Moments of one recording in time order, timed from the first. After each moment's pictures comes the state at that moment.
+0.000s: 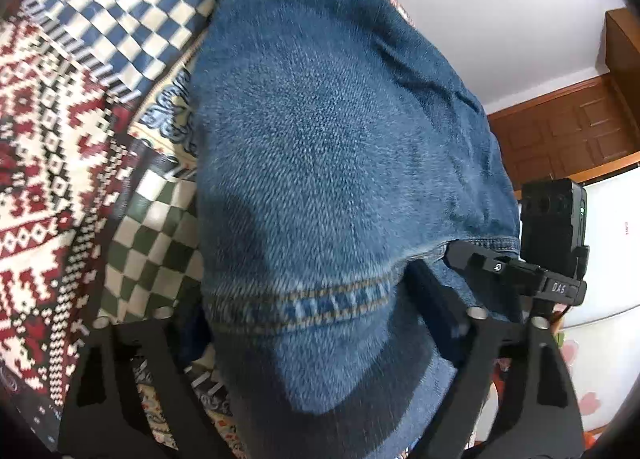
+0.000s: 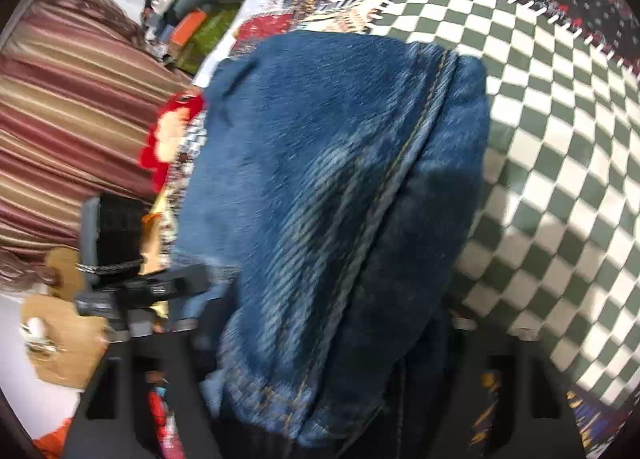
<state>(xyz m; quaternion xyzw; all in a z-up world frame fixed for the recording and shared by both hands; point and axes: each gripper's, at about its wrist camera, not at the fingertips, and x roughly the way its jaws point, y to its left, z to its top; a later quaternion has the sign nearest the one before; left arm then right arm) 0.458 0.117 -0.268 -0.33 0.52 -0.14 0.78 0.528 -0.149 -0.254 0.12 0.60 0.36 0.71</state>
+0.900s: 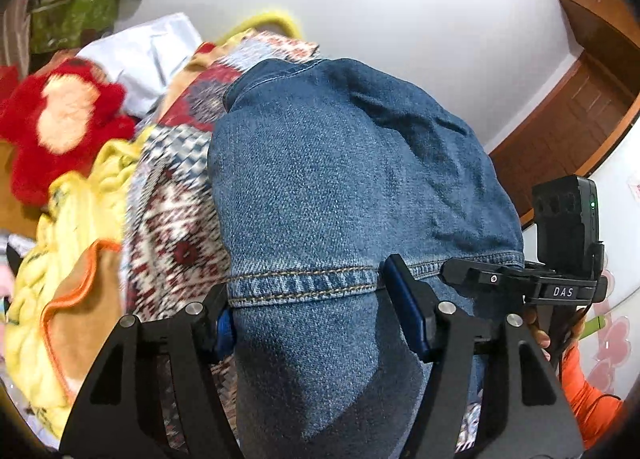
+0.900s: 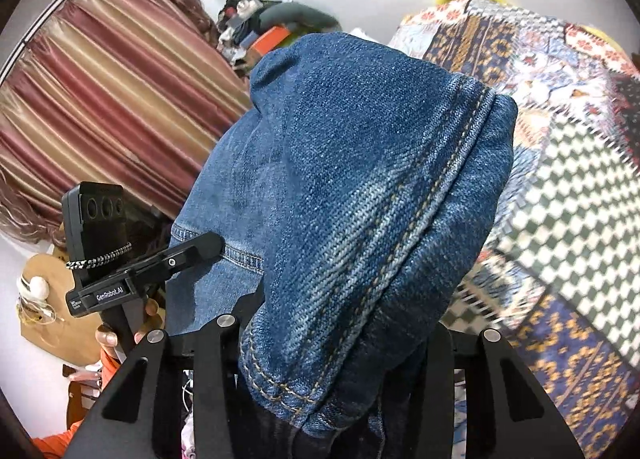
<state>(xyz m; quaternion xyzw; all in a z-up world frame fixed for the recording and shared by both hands) 0.340 0.210 -0.121 -0.23 0.41 -0.08 0.88 0.448 -0.035 -0.131 0.09 0.52 0.43 0.73</state>
